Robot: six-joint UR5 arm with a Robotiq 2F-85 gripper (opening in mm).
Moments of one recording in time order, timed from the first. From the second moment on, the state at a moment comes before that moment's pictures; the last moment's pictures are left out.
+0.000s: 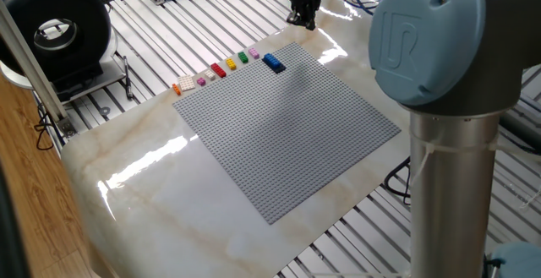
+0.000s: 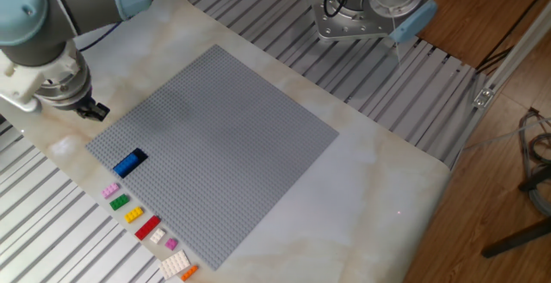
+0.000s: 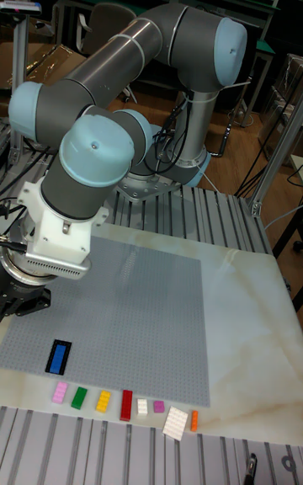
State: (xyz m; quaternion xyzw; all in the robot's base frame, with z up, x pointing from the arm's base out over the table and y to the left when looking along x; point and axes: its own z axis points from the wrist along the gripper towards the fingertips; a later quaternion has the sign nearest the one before) arm 0.671 -0.215 0.064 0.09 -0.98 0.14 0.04
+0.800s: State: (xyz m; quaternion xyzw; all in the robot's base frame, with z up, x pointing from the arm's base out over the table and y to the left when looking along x) arm 0.667 -0.201 0.061 0.05 -1.00 0.08 0.03
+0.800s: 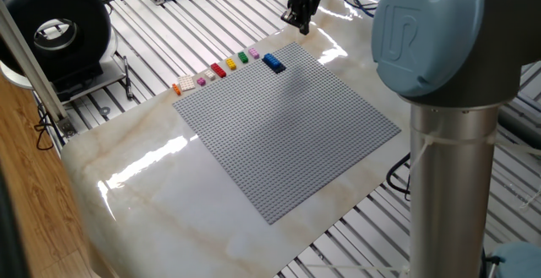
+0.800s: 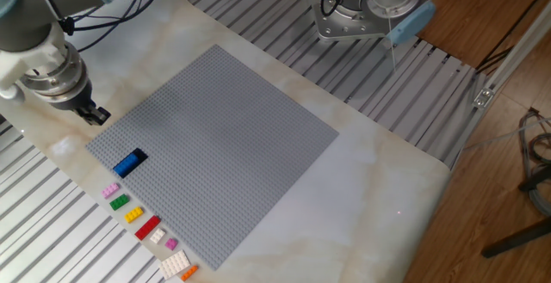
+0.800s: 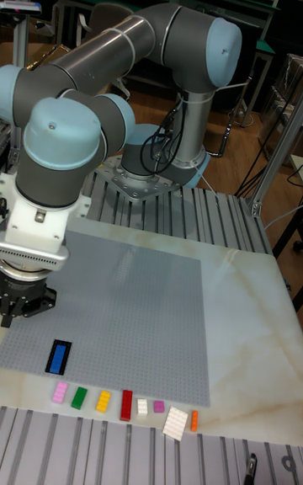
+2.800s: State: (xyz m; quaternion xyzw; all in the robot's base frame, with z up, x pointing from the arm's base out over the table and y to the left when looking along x) arm 0.672 -0.196 0.031 0.06 -1.00 0.06 0.01
